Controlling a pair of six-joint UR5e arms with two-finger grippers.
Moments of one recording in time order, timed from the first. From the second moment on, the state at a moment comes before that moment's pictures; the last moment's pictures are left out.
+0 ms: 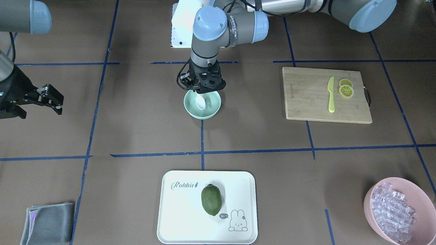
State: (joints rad) left arm -0.48 -2.43 -1.55 -1.61 -1.98 -1.56; right arm 1.06 -1.29 1.92 -1.70 2.15 0.59
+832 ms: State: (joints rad) left arm -0.55 -2.31 -1.76 -1.48 -2.04 -1.41; right arm 1.07 -1.30 1.92 -1.70 2.16 0.58
